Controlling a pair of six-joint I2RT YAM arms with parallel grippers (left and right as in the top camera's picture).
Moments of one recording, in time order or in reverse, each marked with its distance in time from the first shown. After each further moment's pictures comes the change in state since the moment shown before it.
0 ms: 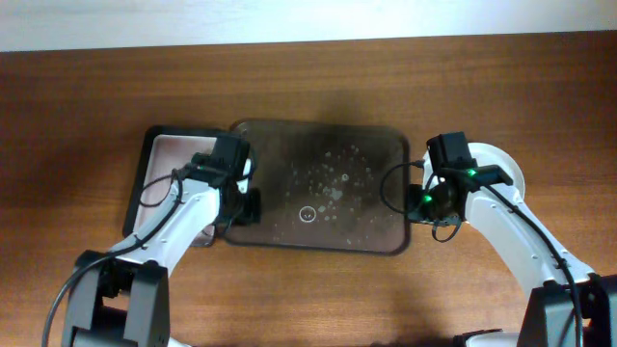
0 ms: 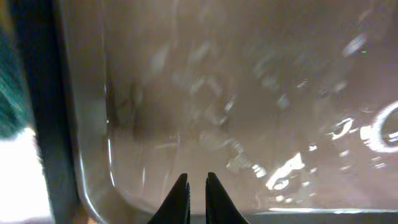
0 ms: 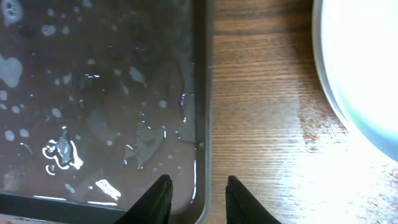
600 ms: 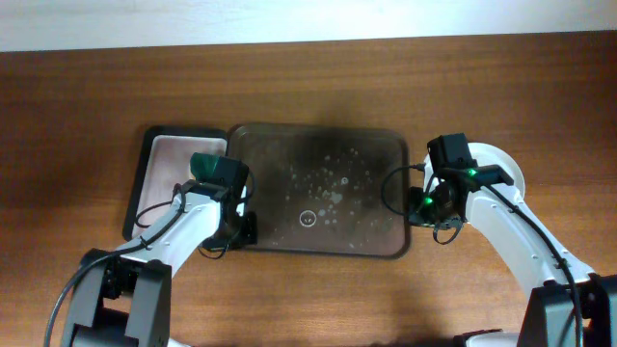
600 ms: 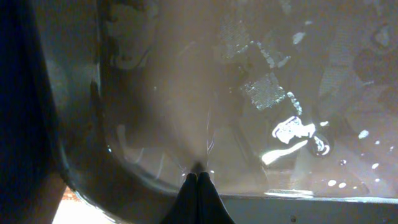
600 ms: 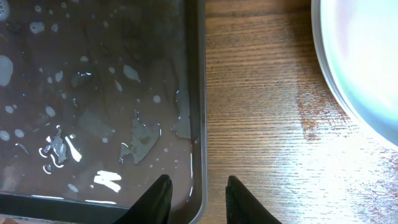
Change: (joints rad) left arm 0.000 -0.003 -0.107 -0.043 0.001 -0.060; right arm 0.000 0.000 0.000 -0.033 0.000 0.000
